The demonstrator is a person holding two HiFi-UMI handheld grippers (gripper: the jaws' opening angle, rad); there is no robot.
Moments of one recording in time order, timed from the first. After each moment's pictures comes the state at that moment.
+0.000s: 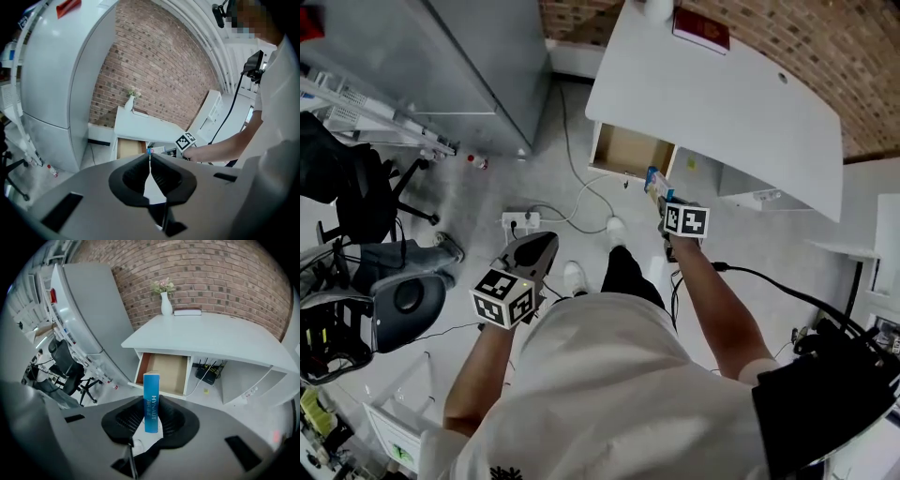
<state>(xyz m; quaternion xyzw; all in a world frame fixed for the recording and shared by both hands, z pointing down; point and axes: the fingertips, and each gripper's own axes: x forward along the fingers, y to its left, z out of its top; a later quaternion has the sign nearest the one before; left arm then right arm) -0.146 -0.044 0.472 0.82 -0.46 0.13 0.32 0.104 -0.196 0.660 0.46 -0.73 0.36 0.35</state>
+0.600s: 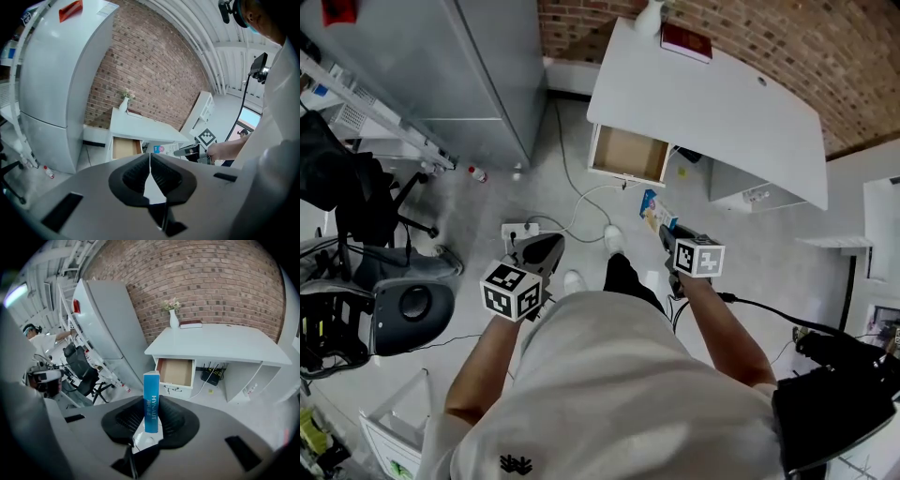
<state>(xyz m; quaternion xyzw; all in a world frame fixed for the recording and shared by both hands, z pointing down) -0.158 0.027 0.469 0.84 -0.43 0.12 0.30 0.087 -0.049 0.563 0.45 -0.77 0.35 0.30</state>
